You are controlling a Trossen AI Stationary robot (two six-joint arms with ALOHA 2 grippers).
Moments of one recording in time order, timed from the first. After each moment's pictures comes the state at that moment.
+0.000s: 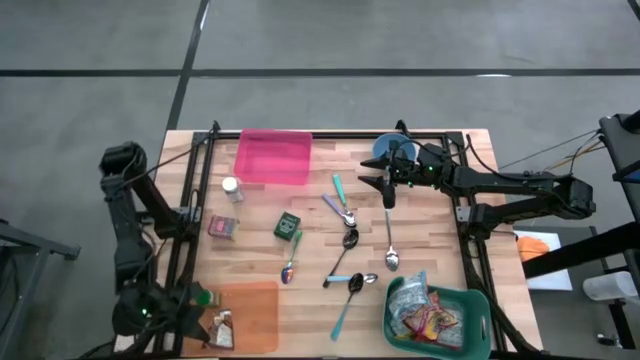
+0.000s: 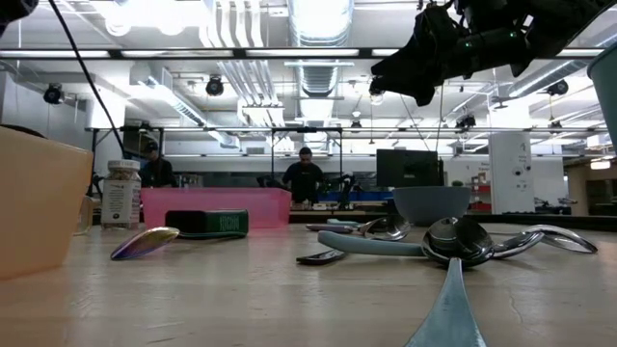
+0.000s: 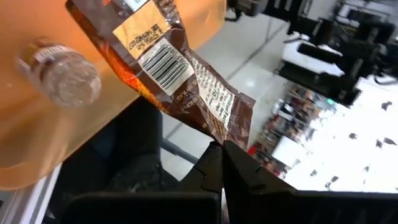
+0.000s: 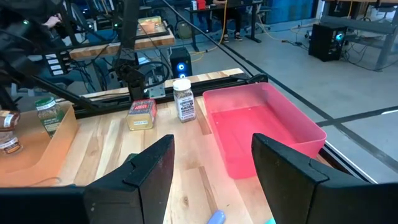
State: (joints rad) left arm -1.36 1.17 0.70 -0.16 -0.52 -2.35; right arm -0.36 1.12 0.56 0.40 -0.18 0.10
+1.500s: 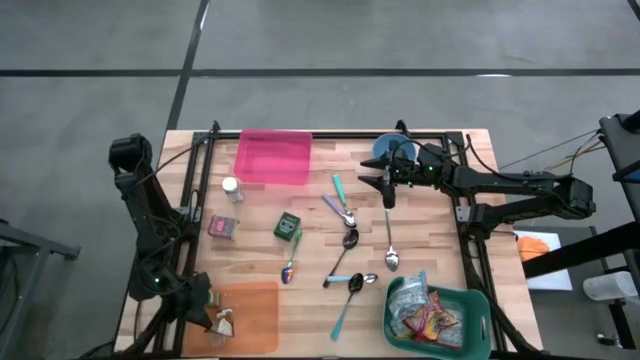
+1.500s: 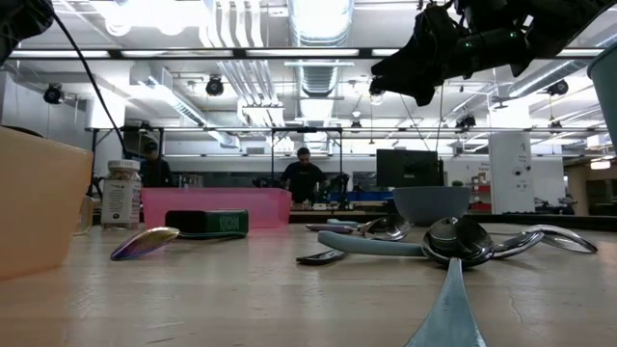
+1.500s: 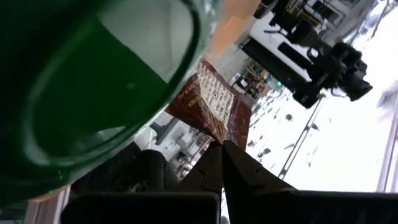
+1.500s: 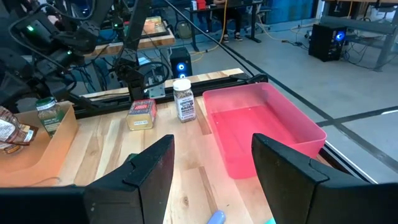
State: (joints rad) left arm -1.40 1.04 0.23 0.44 -0.54 -2.45; right arm -0.36 1.12 0.56 0.40 -0.18 0.10
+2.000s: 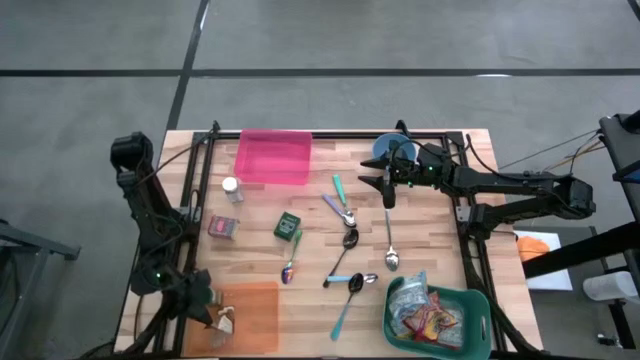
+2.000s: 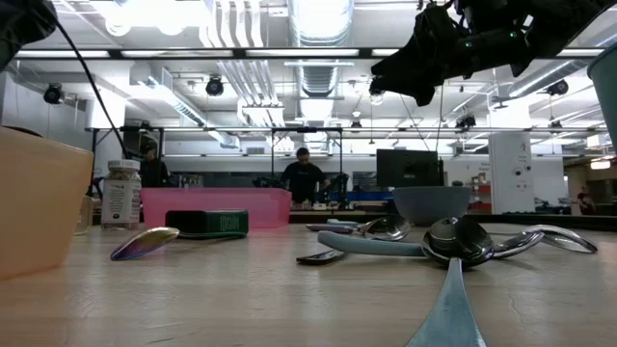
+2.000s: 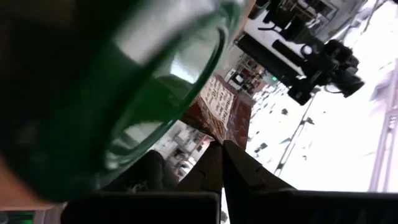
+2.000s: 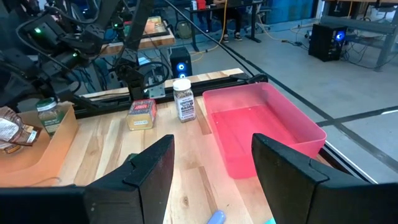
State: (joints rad) left arm -1.40 1.00 0.18 0.49 -0.55 -2.42; right arm -0.36 1.12 0.56 0.40 -0.18 0.10
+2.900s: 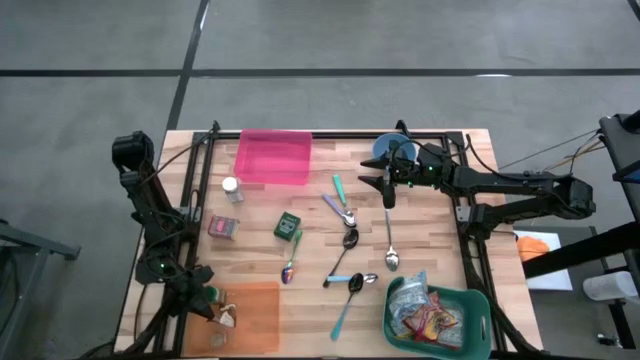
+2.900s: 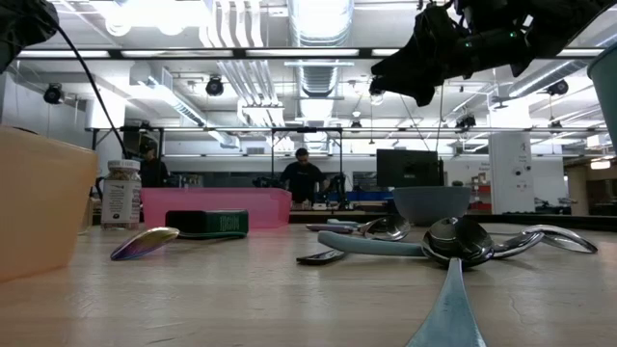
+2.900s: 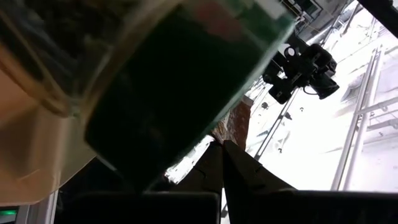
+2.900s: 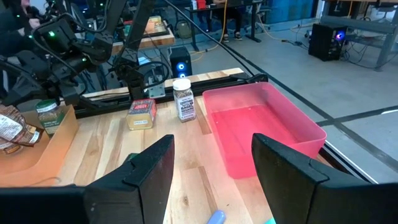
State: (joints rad) left arm -1.41 0.99 0.06 0.68 -0.54 -2.45; right arm -0.36 1.12 0.56 0.40 -0.18 0.10
